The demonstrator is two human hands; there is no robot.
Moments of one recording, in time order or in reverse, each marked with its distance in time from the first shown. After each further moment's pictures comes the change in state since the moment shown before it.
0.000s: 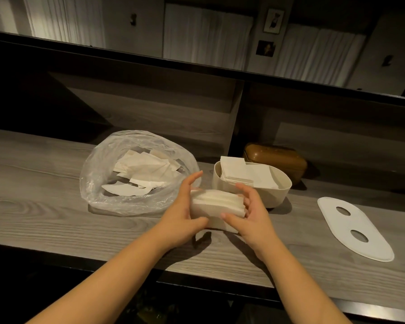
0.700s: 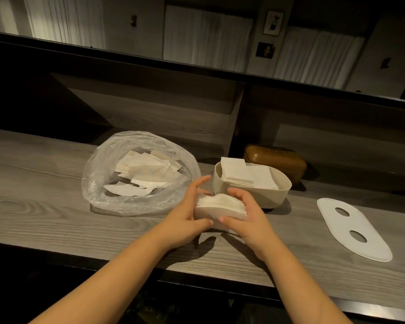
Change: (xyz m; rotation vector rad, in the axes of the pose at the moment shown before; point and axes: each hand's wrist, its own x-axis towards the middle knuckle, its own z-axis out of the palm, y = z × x) left_hand 0.000 0.000 0.000 -0.003 -0.096 0.000; right_hand -0.001 -0.005 0.002 -0.027 -0.064 0.013
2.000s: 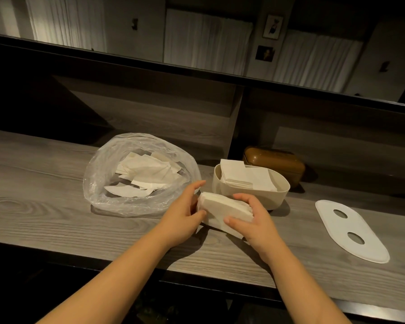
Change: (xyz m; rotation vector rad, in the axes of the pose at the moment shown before) left_hand 0.006 -0.006 -0.001 0.047 0.098 -0.108; right_hand -0.003 0.003 -0.008 -0.062 0.070 0.000
